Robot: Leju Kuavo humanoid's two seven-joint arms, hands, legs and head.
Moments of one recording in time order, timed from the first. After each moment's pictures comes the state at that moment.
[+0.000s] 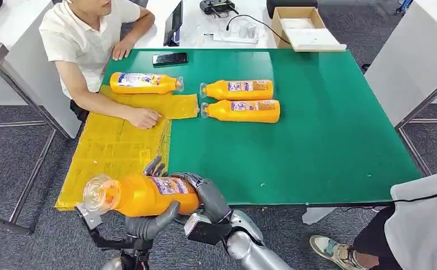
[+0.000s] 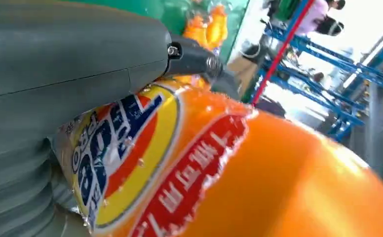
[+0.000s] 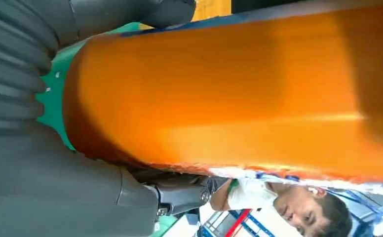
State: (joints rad) left arm 0.10 -0.13 -0.42 -1.58 0.53 -0.01 -0.39; right arm -0.28 0.15 0.63 -0.93 0.35 -0.10 -0.55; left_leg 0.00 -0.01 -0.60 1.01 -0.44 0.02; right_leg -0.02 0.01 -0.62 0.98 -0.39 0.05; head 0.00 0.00
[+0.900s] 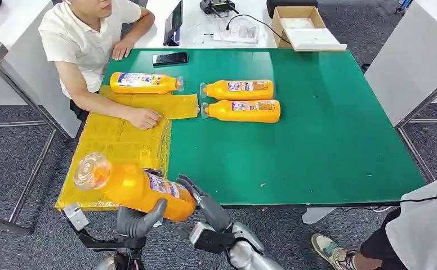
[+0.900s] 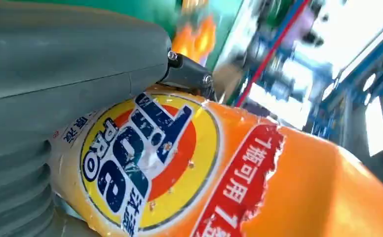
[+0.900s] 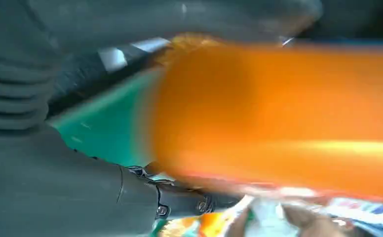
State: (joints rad) left arm 0.12 -0.14 -0.32 -1.59 0.54 -0.01 -0.41; right arm -0.21 0.13 0.62 -0.87 0.27 -0.08 -0.63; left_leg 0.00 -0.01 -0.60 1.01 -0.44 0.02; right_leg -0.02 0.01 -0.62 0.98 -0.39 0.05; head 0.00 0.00
